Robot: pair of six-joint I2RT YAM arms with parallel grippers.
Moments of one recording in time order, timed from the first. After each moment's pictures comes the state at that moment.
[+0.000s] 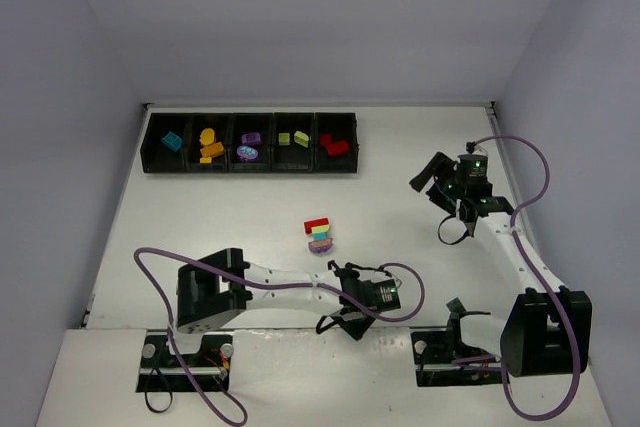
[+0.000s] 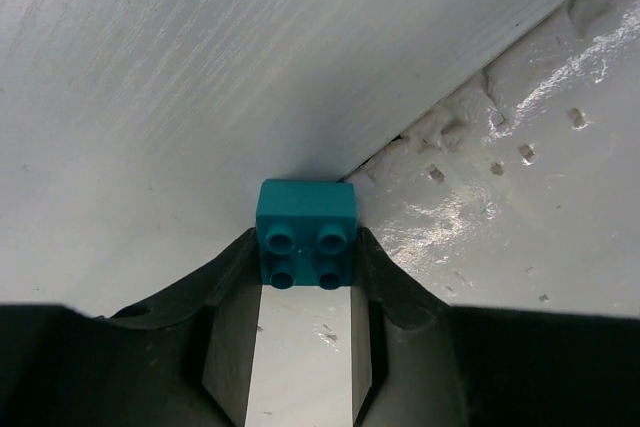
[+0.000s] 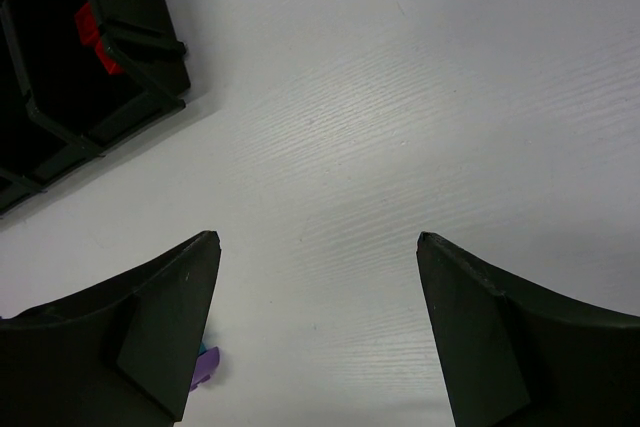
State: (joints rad) left arm -1.42 1.90 1.32 -0.75 -0.06 -0.67; right arm 0.04 1.19 0.76 -0.26 -0.09 0.63
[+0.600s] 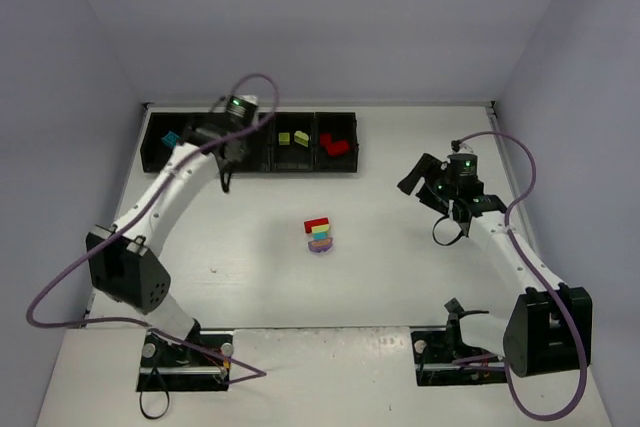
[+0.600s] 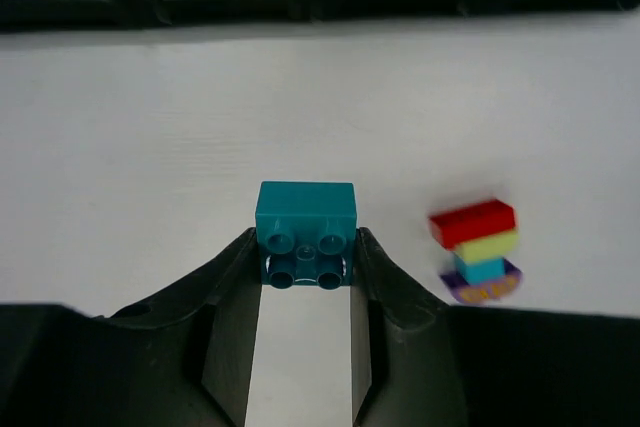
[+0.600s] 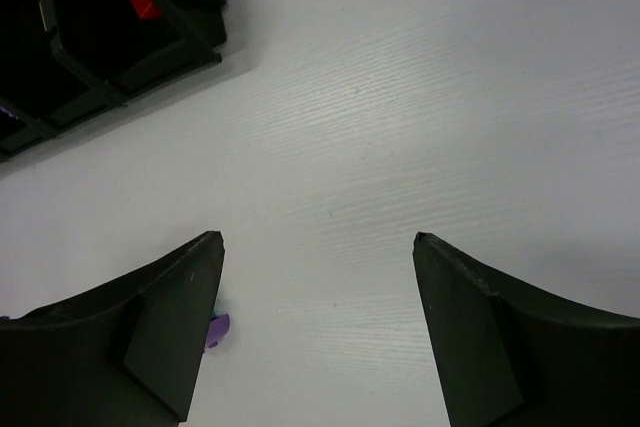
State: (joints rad) left arm -0.54 1.58 1.53 -0.90 -0.15 -0.39; right arm 0.09 1.20 0.76 -0.26 -0.12 0.62
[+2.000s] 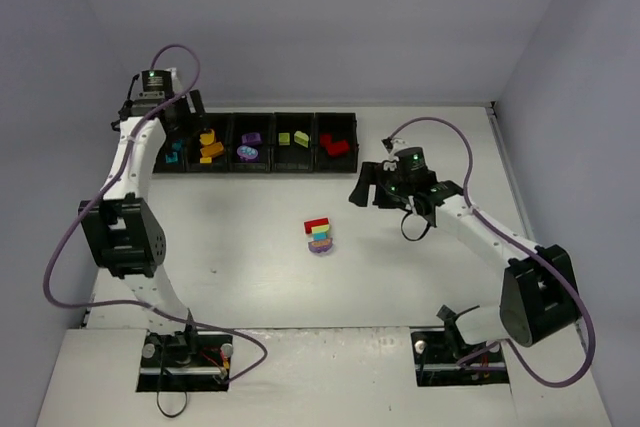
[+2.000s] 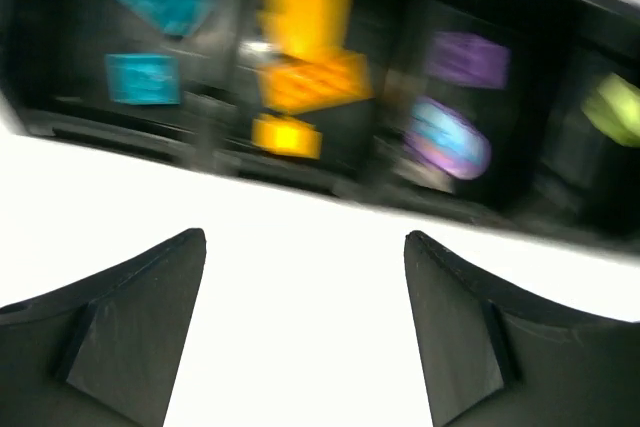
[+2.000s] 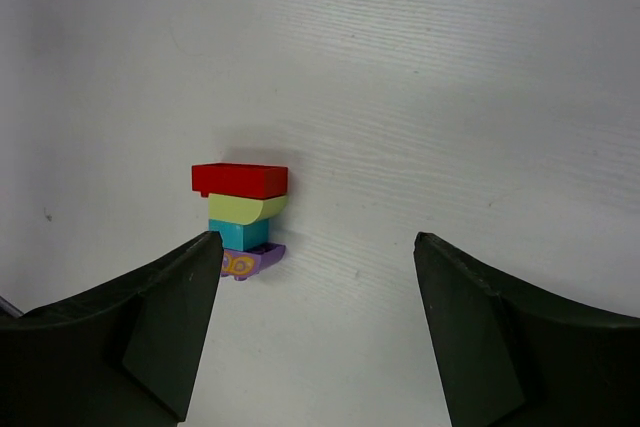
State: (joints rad) left arm 0.08 1.88 1.81 -0.80 0.05 -0.24; right arm 0.39 1.38 0.89 -0.24 -0.23 0.44
